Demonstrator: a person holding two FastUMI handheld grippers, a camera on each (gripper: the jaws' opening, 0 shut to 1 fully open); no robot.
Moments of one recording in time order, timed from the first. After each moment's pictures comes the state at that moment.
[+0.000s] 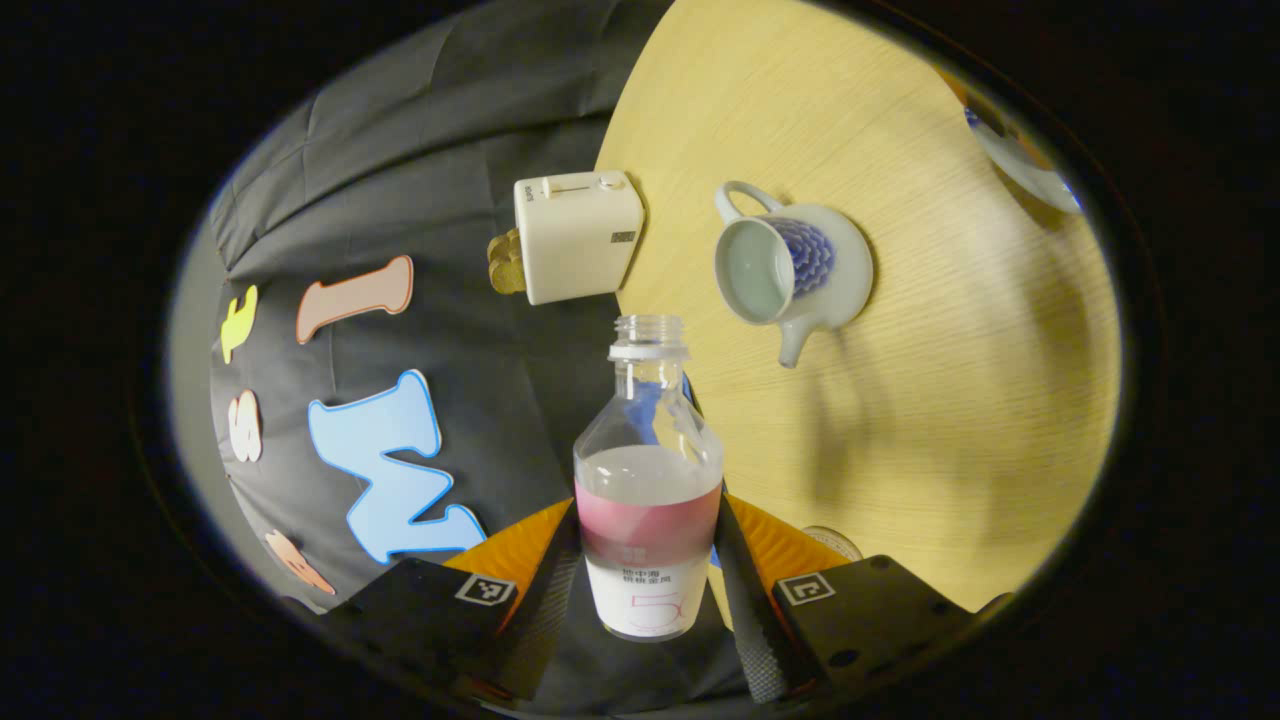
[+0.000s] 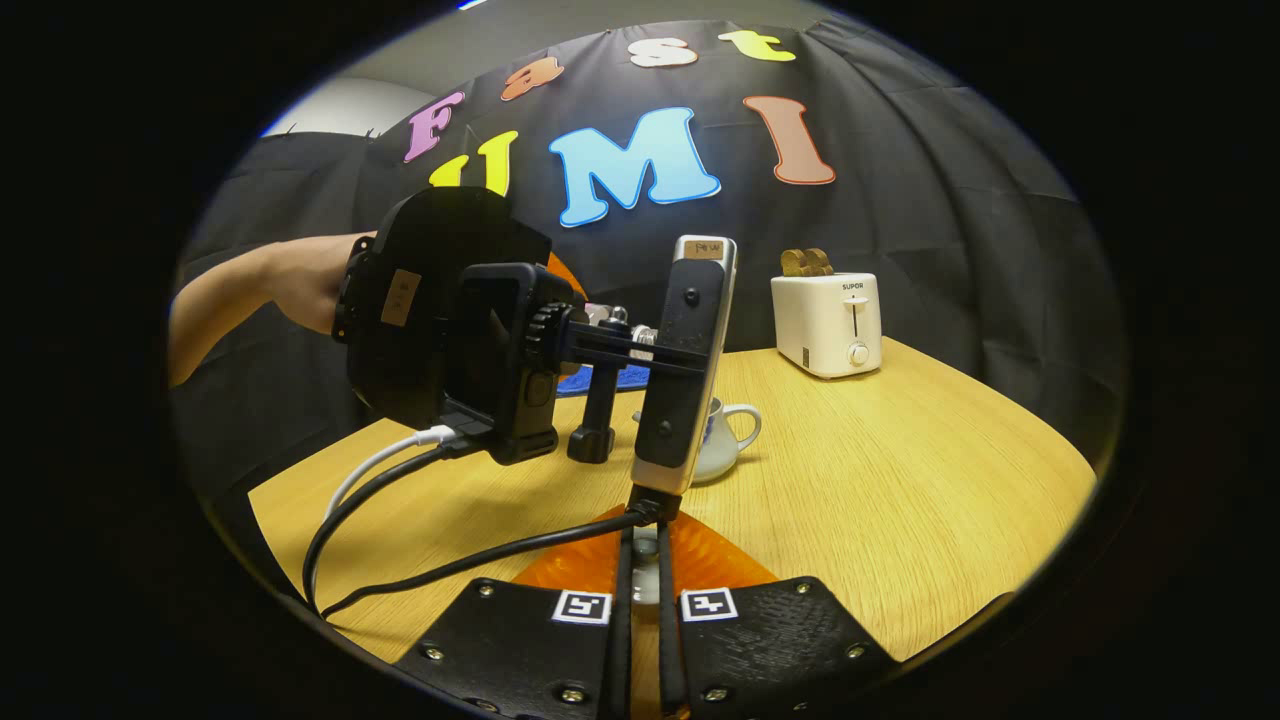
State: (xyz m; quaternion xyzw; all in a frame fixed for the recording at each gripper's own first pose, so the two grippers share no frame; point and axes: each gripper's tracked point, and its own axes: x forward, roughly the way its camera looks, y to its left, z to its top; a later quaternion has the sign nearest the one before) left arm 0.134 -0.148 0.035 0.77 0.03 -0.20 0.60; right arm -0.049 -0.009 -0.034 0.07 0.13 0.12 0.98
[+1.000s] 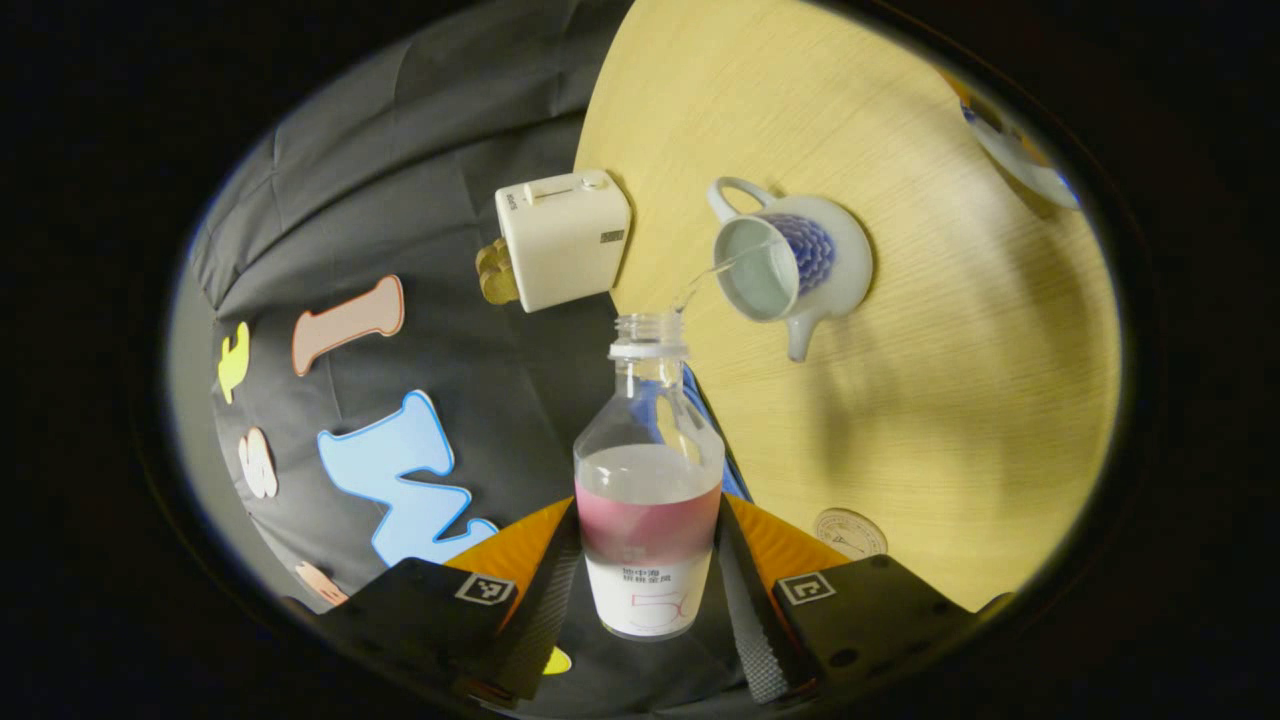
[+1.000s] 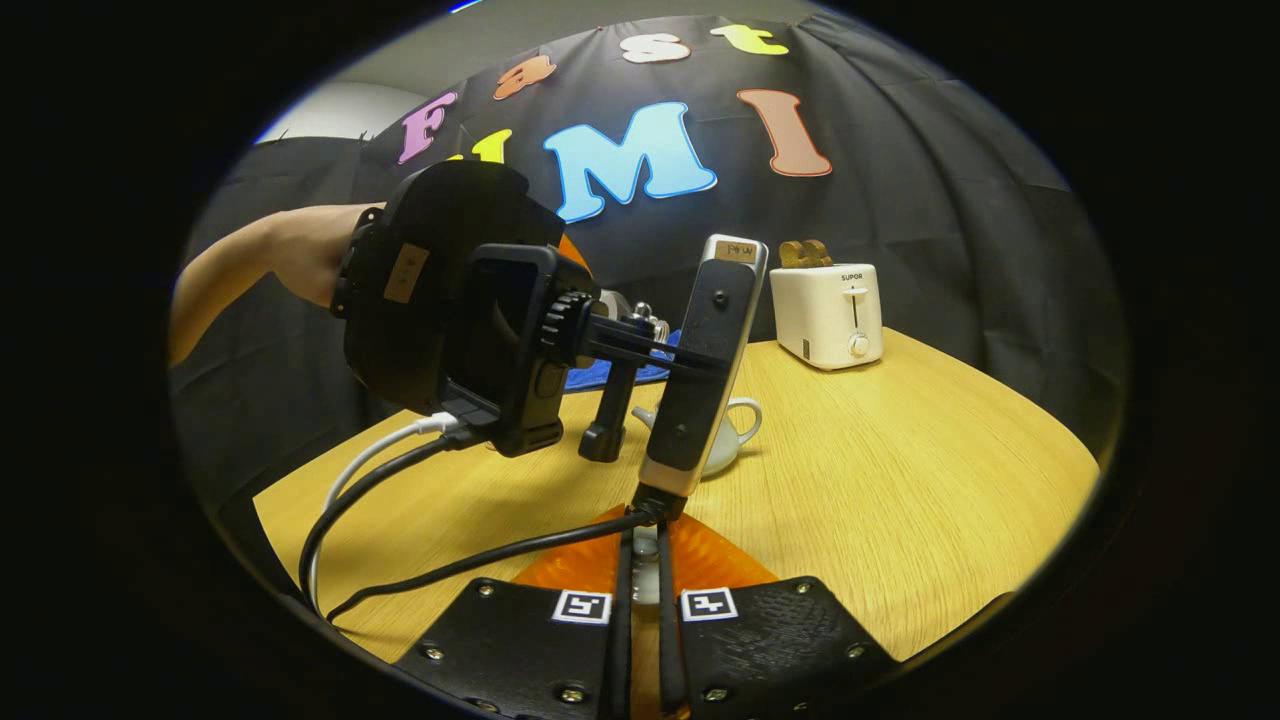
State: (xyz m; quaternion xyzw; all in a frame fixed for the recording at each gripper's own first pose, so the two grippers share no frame) left arm 0.130 -0.150 0.047 0.80 0.03 -0.19 0.56; right arm -0.050 -0.009 -0.035 0.07 0.13 0.12 0.98
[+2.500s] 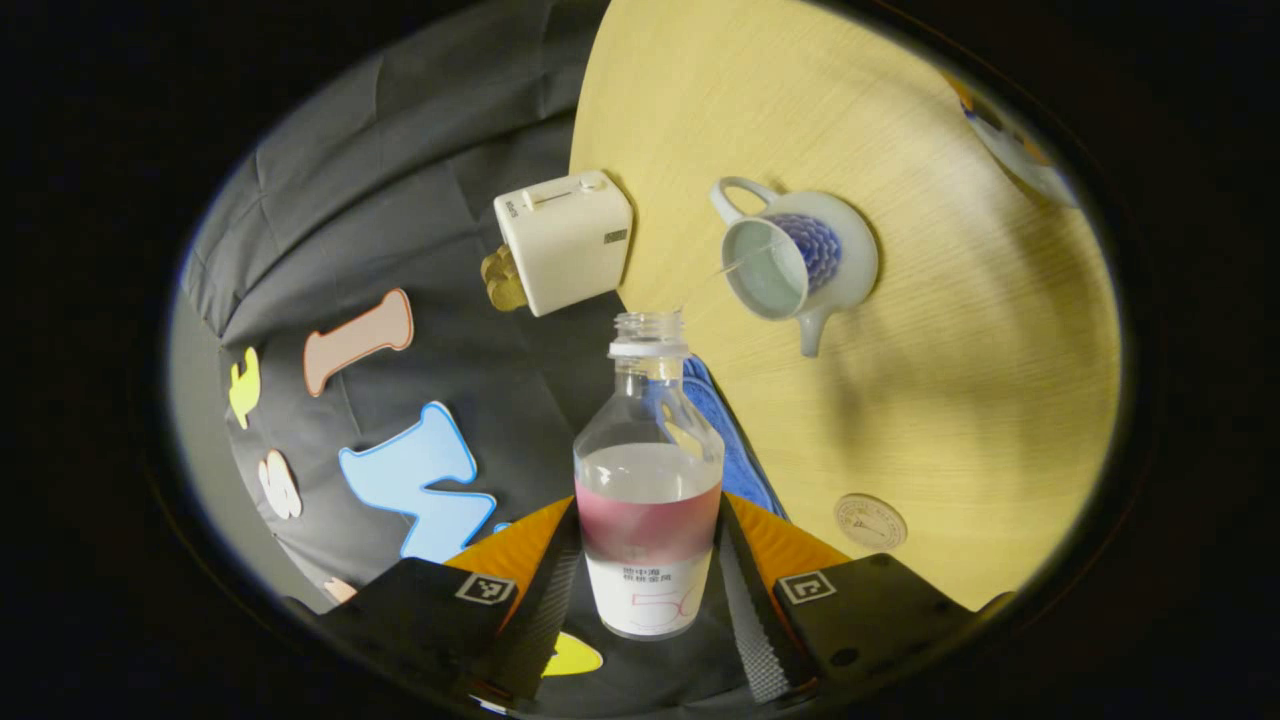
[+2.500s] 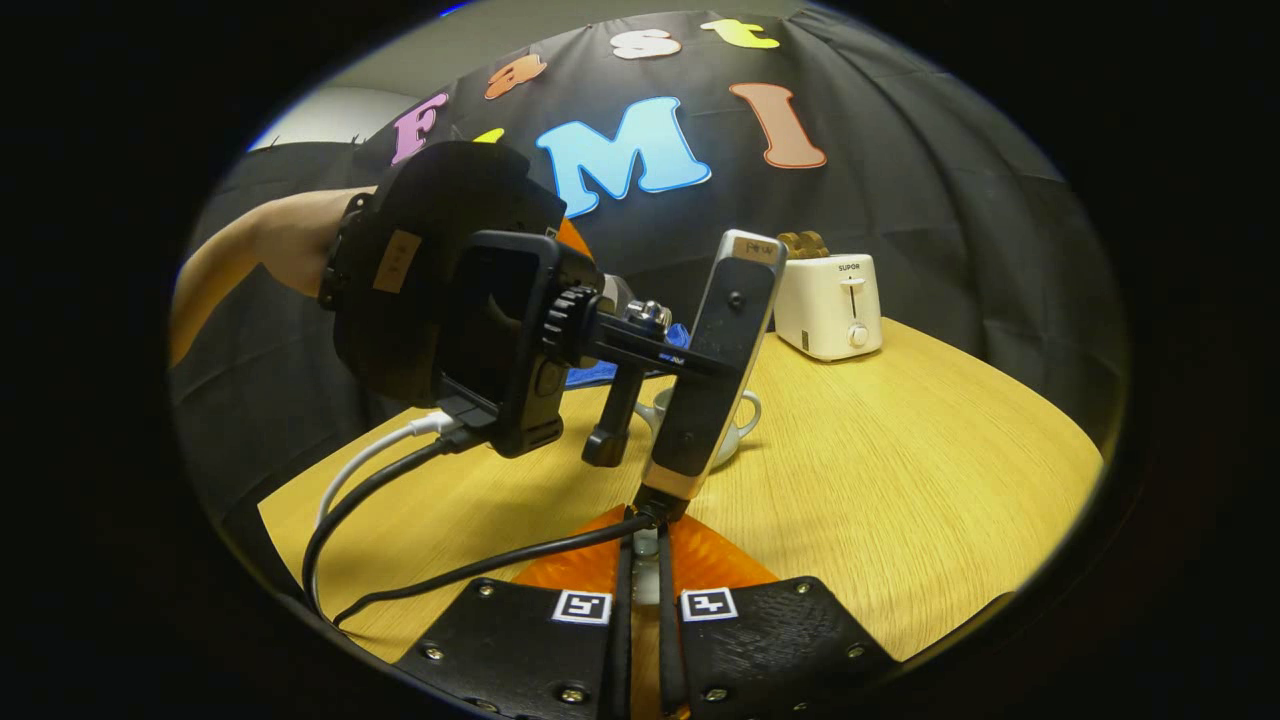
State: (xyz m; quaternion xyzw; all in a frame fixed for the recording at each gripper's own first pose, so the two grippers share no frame) left arm 0.128 -0.154 0.054 0.82 0.02 -0.18 0.55; right arm -0.050 -0.010 -0.038 0.09 0.14 0.12 0.98
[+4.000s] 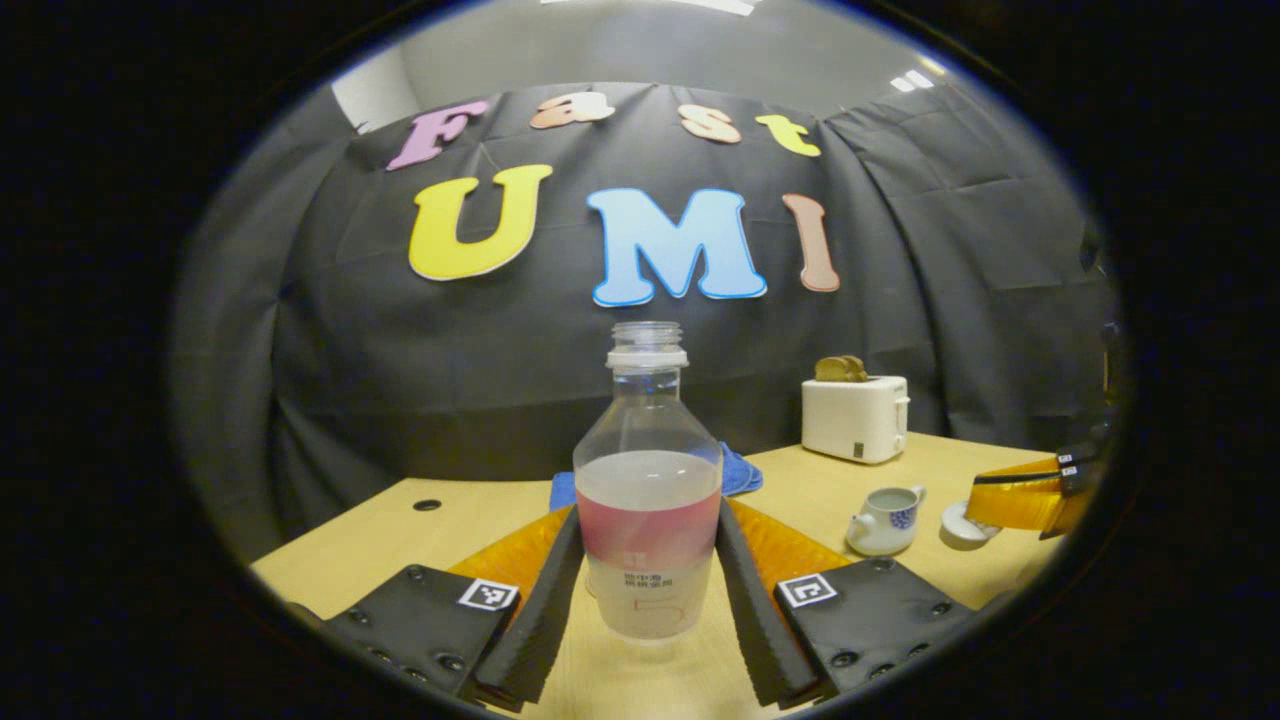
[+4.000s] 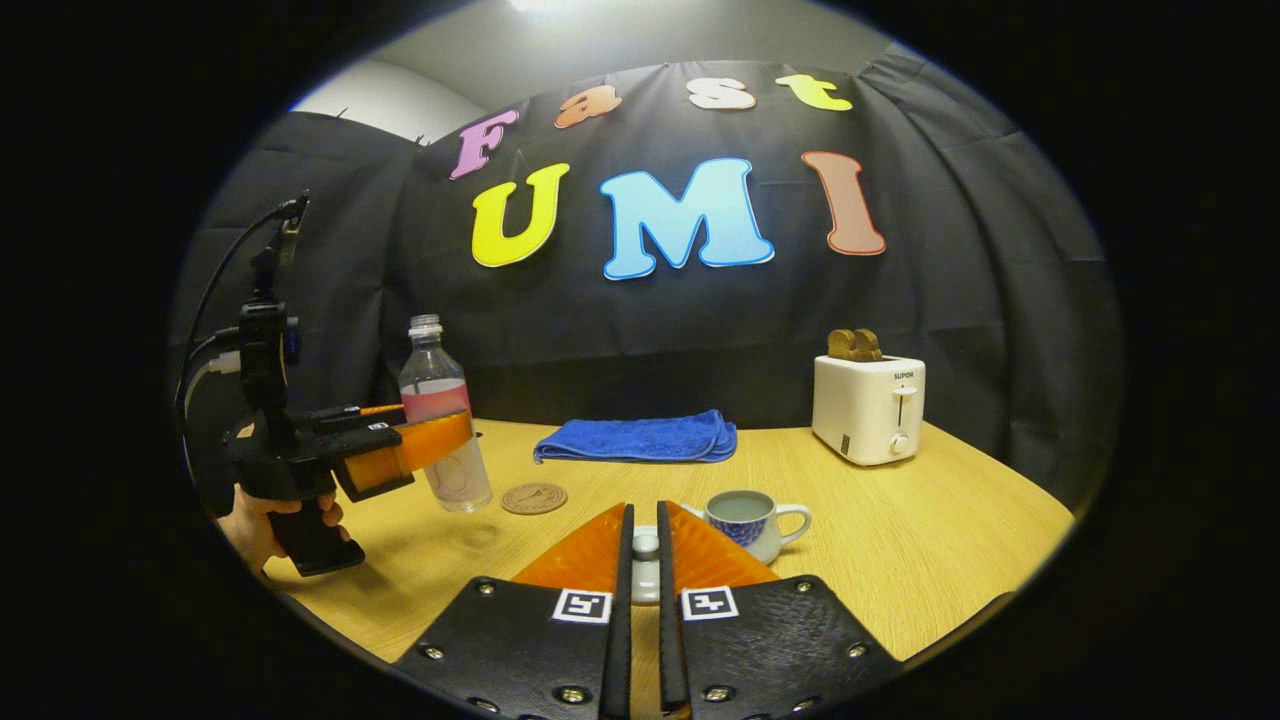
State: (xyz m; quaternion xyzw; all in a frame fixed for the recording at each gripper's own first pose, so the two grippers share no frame) left arm 0.067 0.033 0.046 0.00 0.00 -0.10 0.99; right arm -0.006 0.032 0.025 0.01 0.02 0.14 0.99
